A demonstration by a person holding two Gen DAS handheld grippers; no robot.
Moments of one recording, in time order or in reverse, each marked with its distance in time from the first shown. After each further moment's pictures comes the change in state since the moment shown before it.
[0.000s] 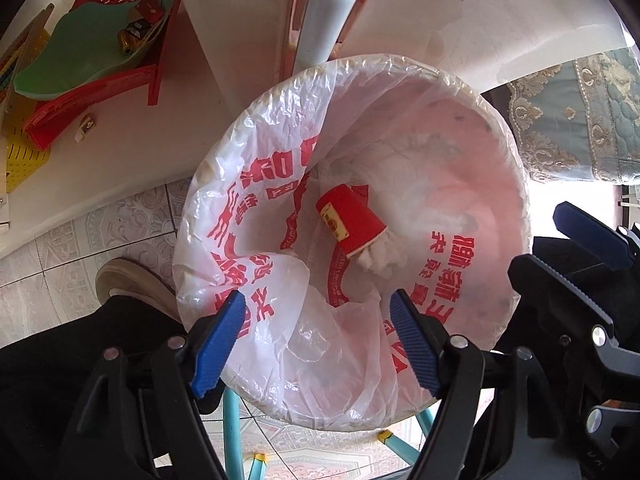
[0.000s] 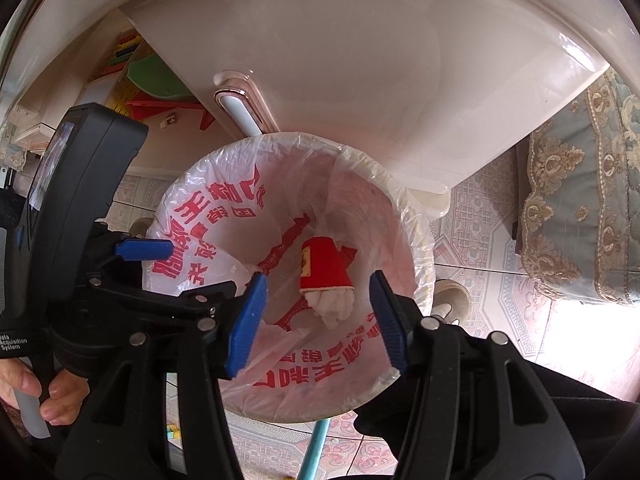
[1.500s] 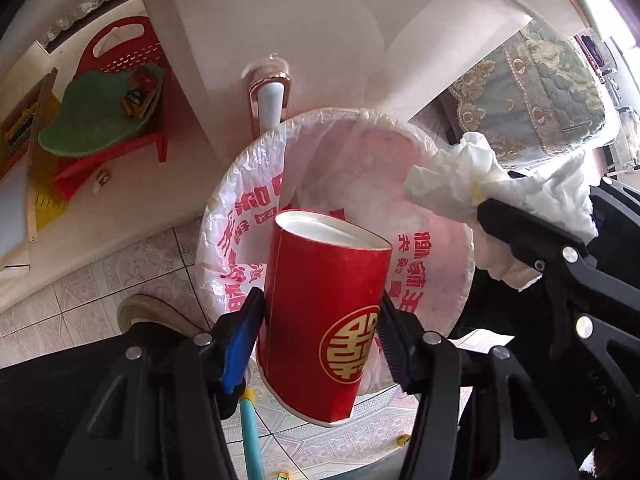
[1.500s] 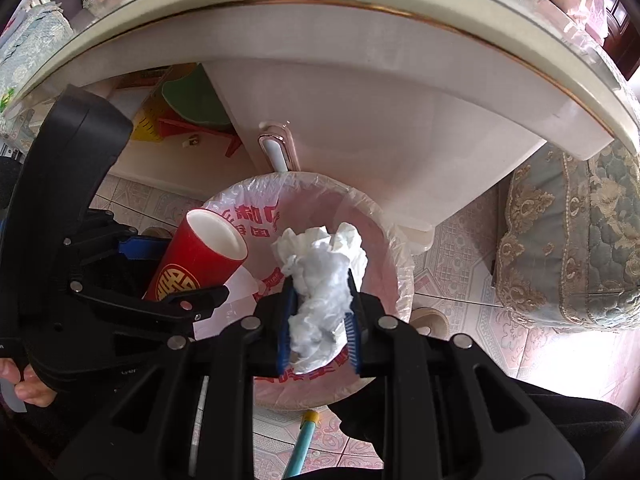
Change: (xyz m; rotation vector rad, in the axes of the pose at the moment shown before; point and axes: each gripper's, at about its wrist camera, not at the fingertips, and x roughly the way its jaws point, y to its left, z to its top) left arm -0.059 -0.017 -0.033 0.134 -0.142 -0.011; right arm -0.051 0.015 -0.011 -0.082 -0.120 -0.019
